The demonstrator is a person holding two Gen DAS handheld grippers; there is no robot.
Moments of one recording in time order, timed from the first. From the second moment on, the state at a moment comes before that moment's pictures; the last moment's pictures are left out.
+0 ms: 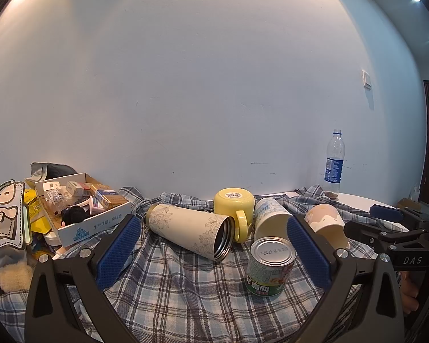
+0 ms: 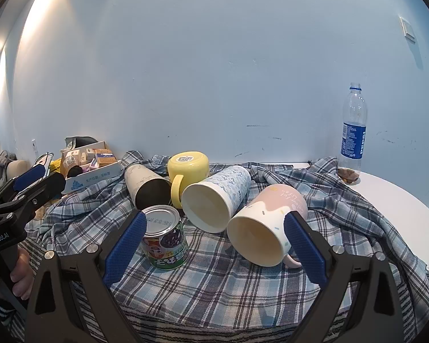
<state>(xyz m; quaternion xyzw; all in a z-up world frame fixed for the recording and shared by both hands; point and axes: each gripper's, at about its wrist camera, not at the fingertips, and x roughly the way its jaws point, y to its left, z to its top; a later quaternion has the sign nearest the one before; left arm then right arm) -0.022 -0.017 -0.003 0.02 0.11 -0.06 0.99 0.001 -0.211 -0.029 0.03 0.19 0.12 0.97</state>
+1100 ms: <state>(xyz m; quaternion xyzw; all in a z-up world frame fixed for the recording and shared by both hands) -0.020 -0.019 -0.004 0.01 0.12 -0.06 0.99 0.000 -0.211 -0.029 0.02 0.19 0.13 0.97</state>
